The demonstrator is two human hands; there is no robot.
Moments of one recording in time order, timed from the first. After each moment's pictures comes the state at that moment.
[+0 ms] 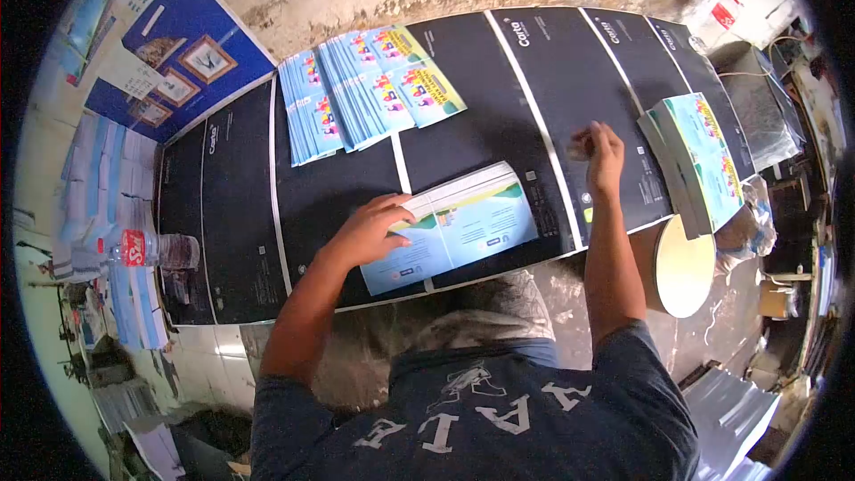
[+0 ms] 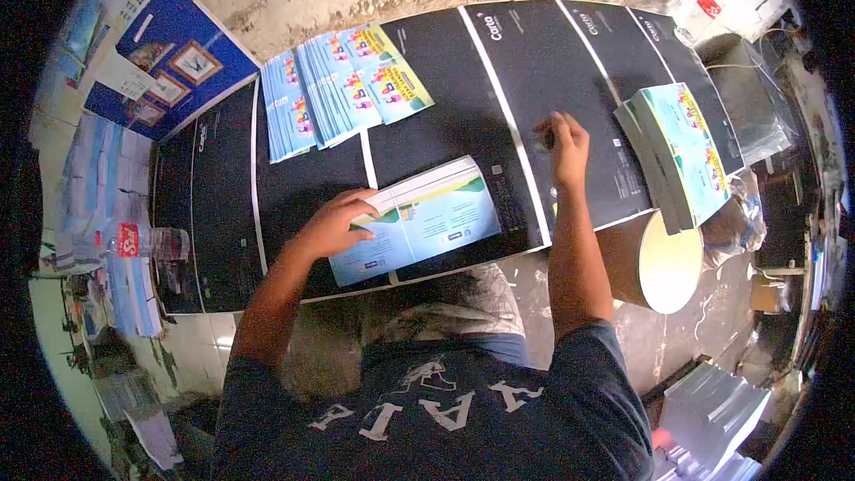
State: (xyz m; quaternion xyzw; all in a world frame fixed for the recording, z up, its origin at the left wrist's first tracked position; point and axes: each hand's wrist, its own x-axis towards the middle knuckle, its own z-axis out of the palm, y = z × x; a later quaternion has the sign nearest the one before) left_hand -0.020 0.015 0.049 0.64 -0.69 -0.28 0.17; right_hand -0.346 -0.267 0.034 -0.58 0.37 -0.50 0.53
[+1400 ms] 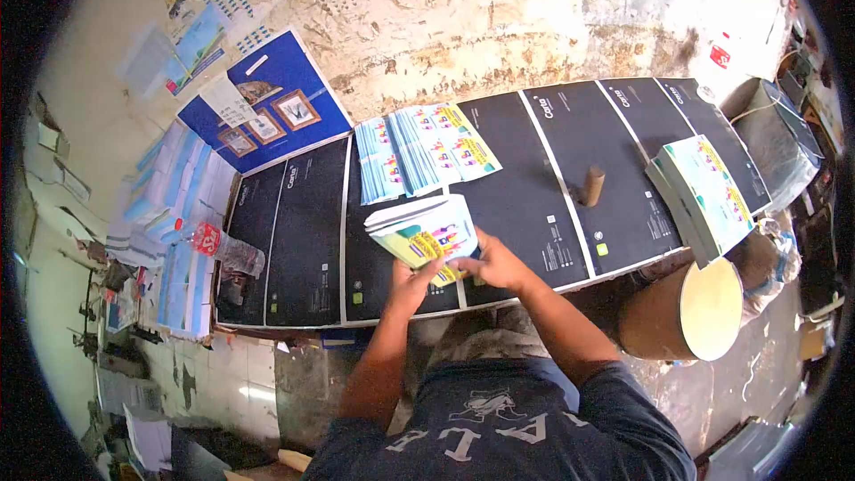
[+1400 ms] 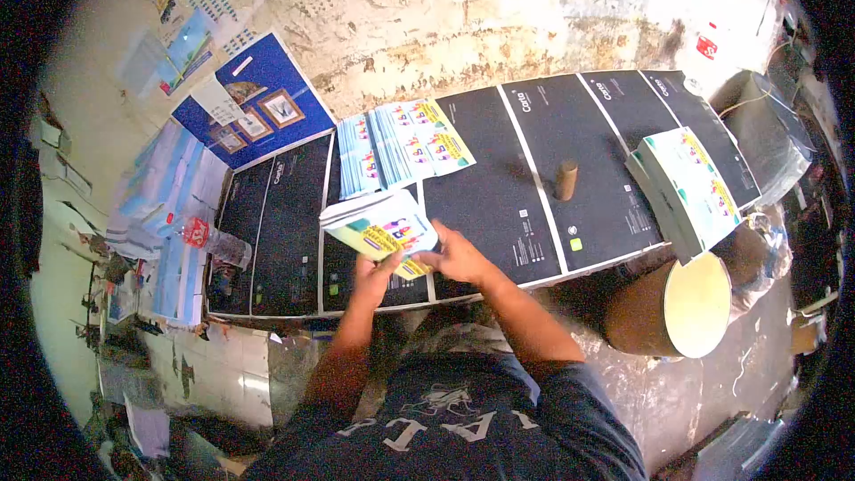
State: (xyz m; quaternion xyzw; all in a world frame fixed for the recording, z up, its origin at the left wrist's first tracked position) left_hand -0.100 0.080 0.074 0.53 -0.35 -0.35 0.69; right_hand -0.241 -0.066 0.073 -0.67 0.13 -0.21 0.70
